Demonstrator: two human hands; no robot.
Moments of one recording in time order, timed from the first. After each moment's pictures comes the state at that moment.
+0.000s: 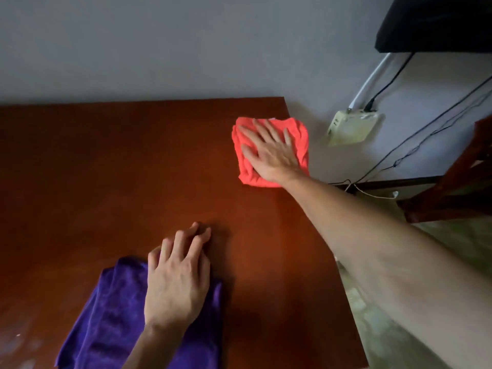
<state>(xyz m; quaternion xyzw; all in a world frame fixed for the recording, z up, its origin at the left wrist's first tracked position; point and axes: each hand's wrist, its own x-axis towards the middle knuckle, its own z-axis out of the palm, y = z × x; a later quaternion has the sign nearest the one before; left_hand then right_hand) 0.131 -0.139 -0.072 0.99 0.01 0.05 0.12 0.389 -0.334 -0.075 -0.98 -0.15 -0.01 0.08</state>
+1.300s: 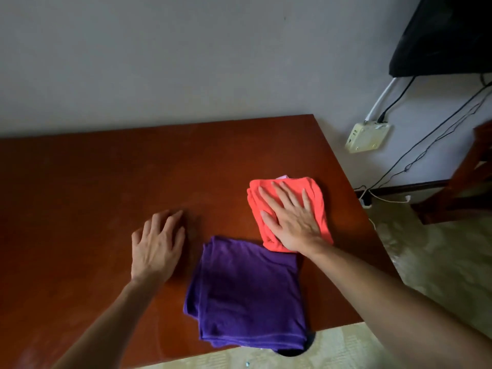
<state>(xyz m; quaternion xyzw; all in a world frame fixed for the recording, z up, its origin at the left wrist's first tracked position) 0.127 0.063 -0.056 0.99 0.07 0.02 0.13 0.198 -0.248 -0.079 -0.99 -0.16 -0.02 0.07</state>
